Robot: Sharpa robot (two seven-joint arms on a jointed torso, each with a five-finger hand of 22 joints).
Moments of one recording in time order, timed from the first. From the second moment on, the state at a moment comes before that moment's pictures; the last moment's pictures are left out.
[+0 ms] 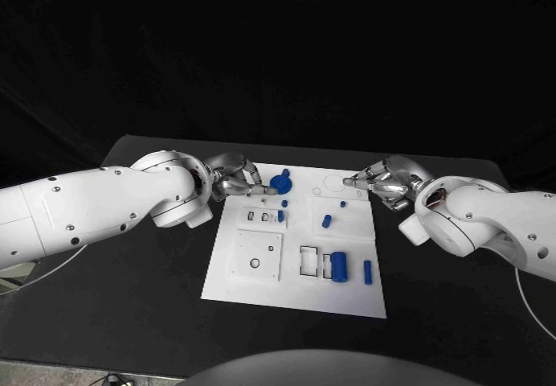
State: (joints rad) left arm 1.37 -0.79 -0.21 1.53 -0.95 -0.14 -0.22; left_hand 1.16 0.07 -0.22 0.29 0.23 0.63 0.12 0.83 0.49 1.47 0.07 1.57 1.31 1.46 0.03 1.57 1.31 0.01 1.47 0.16 1.57 1.31; right arm 1.30 -0.98 -0.20 1.67 -0.69 -0.45 -0.14; right_hand 1.13 0.02 0.13 0.11 0.25 0.92 0.17 0.09 0.13 1.47 0.10 1.57 1.31 1.47 0.03 1.57 1.31 0.01 1.47 0.14 1.57 1.31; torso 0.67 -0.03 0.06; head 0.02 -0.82
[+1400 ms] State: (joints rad) left arm 1.37 -0.62 -0.21 1.38 -0.93 0.04 -0.50; left_hand 1.02 -0.05 -0.12 0.30 0.61 0.82 0.09 0.59 0.52 1.47 0.03 1.57 1.31 1.47 0.00 1.57 1.31 0.01 1.47 0.12 1.57 1.31; right arm 1.27 -0.96 -0.20 1.64 -0.68 -0.38 -0.20; right_hand 1.14 0.03 0.13 0.11 0.28 0.91 0.18 0.09 0.14 1.47 0.10 1.57 1.31 1.46 0.04 1.57 1.31 0.01 1.47 0.15 1.57 1.31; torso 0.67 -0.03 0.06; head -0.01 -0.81
